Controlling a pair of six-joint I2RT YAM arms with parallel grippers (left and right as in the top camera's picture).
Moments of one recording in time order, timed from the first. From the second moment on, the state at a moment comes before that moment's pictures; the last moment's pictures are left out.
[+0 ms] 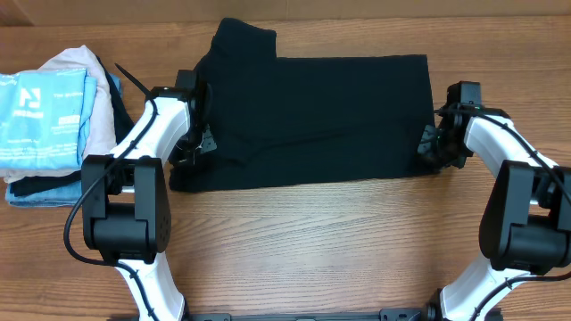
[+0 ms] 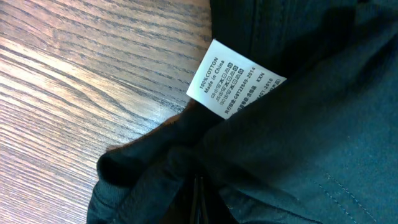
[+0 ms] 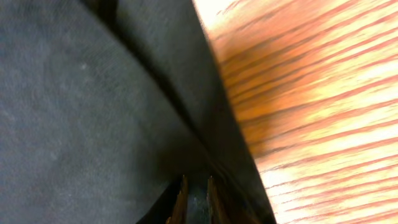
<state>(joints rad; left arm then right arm) -0.08 2.03 1.43 -0.96 -0.16 -0.47 -0.14 1.93 1.21 -0.69 -0.02 0.25</state>
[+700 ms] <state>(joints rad) -0.08 2.05 1.80 -1.13 -0.28 -0.36 -0.20 1.93 1.21 -0.69 -0.06 0.25</state>
